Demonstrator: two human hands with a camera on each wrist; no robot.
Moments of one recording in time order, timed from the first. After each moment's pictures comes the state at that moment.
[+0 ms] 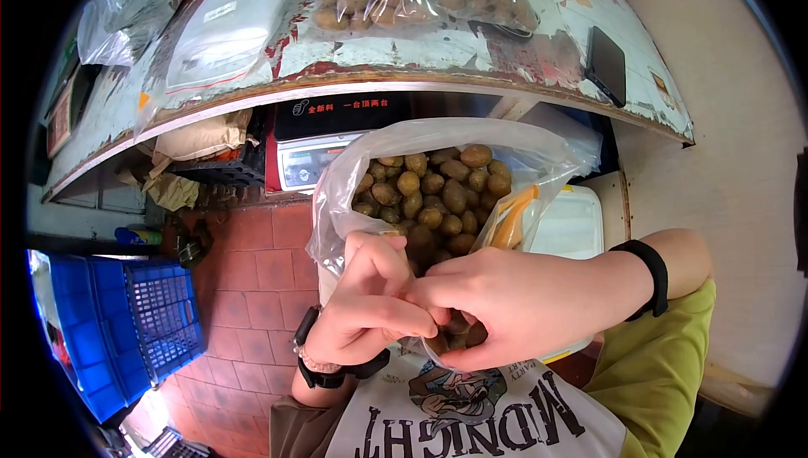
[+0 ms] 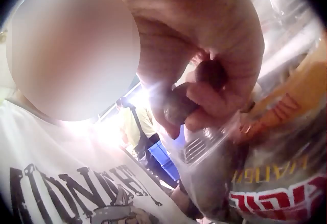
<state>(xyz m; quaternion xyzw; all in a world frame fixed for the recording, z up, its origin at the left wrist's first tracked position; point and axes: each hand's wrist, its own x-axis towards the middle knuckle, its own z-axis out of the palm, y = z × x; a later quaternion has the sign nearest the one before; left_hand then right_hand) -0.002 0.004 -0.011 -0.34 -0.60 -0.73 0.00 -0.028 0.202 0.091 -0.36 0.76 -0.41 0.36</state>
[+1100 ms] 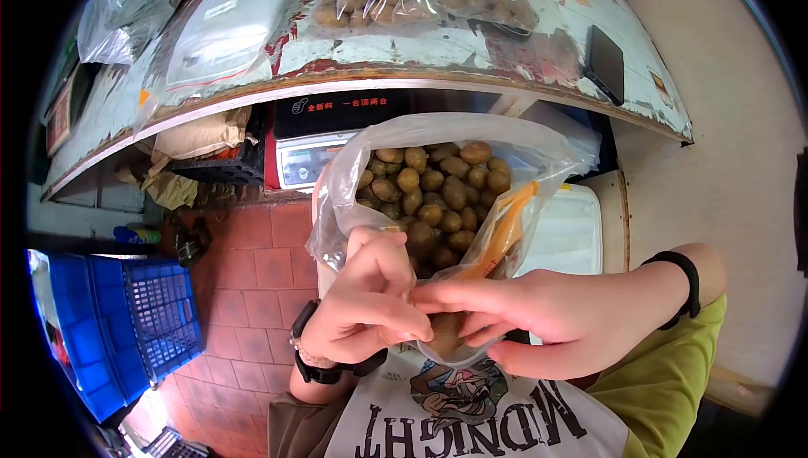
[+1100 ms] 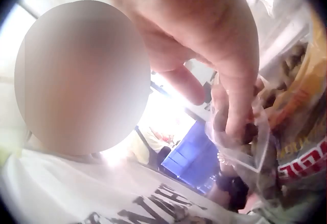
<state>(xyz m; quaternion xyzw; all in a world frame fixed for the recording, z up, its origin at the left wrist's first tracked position) -0.007 0.000 -0.012 -0.37 -0.58 -0.72 -0.03 -0.007 0.225 0.109 -0.23 0.66 -0.54 0.47</state>
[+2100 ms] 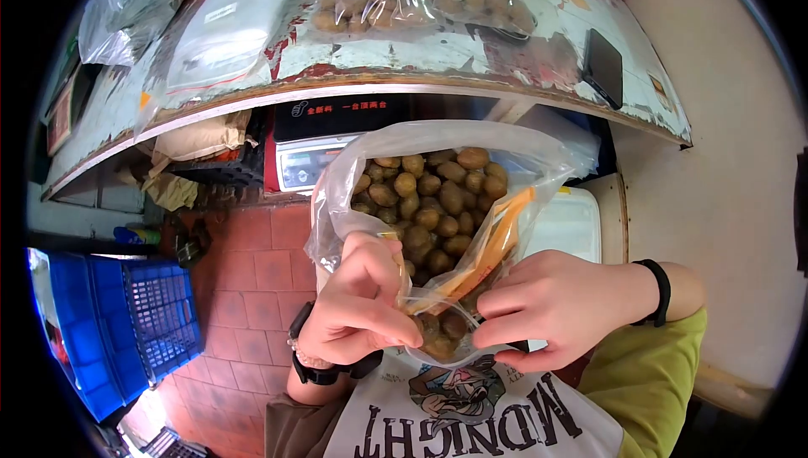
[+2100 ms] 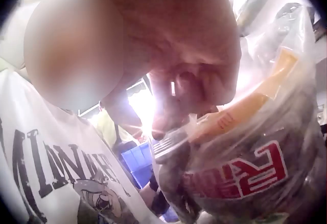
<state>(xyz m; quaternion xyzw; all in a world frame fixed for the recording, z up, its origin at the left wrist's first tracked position) -0.008 -0.001 -0.013 -0.37 -0.56 -0.74 -0.01 -0.013 0.249 0.092 -0.52 0.77 -0.30 0.23</state>
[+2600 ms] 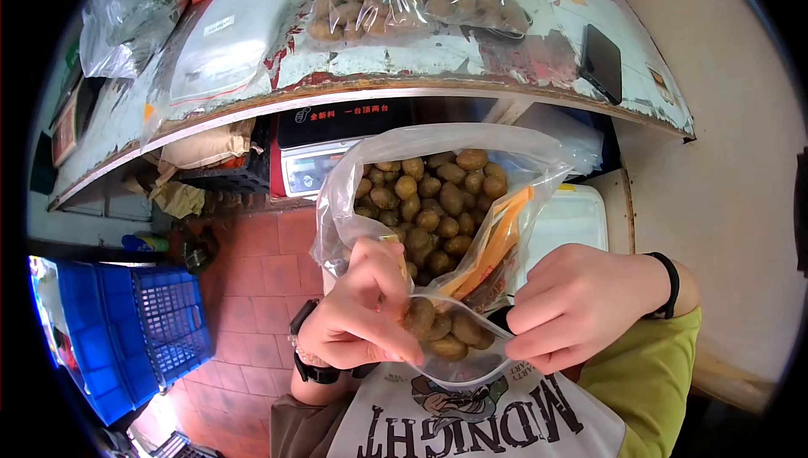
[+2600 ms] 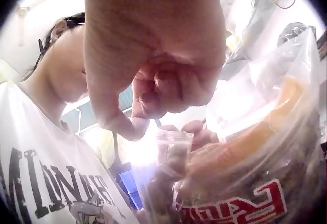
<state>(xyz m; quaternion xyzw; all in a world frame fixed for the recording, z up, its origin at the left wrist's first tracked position) -0.012 -0.005 -0.013 -0.42 -0.53 -0.74 -0.04 -0.018 0.257 0.106 -0.57 0.74 -0.31 0.18</state>
